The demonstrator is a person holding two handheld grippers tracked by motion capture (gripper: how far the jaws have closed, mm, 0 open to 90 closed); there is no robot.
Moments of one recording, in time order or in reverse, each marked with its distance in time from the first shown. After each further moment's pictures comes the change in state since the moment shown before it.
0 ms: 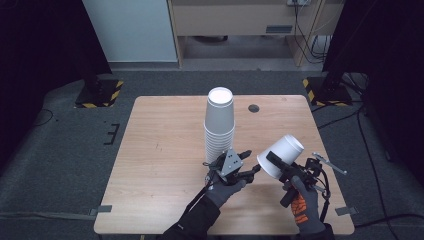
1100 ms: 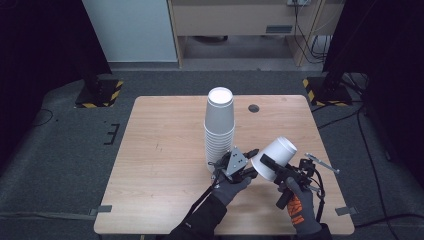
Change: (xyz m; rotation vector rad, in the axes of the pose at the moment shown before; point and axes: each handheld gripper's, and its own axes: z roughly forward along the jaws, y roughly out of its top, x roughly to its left) left arm -0.004 0.001 0.014 -0.063 0.001 0.018; right arm 0.004 -0.009 0.009 0.057 0.023 0.007
